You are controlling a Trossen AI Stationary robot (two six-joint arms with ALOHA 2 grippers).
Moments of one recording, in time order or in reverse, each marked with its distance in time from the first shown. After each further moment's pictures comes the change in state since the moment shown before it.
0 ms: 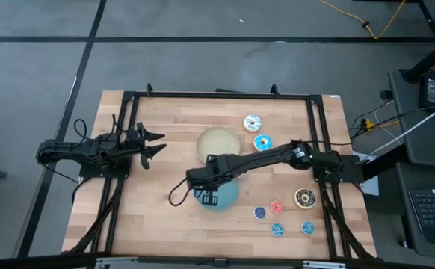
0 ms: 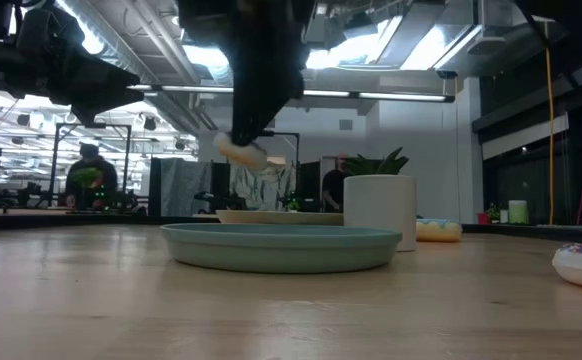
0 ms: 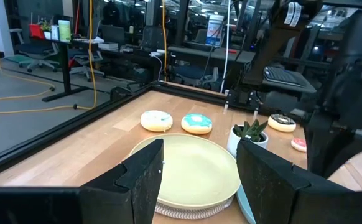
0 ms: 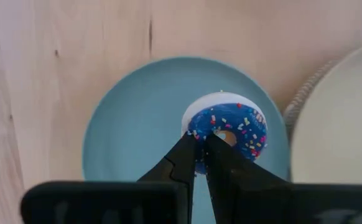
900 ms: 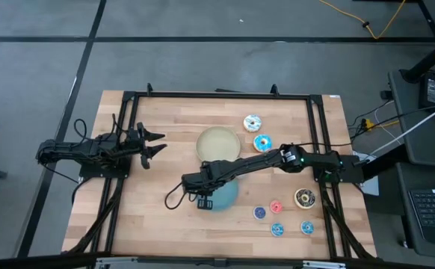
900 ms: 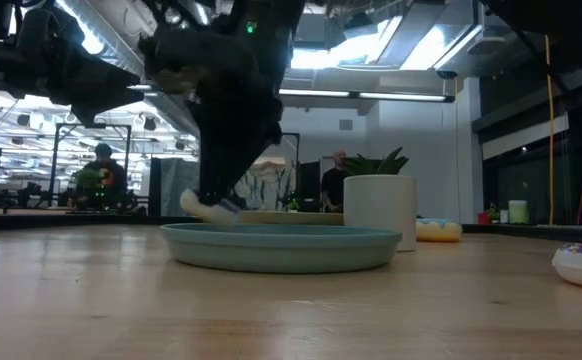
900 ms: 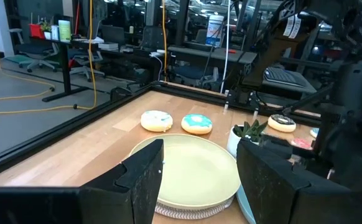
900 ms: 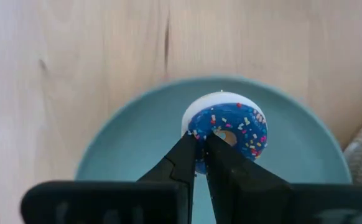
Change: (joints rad) left arm 0.000 0.000 0.000 0.000 0.000 0.000; right arm 0.002 0.108 0.000 0.113 -0.044 -0.020
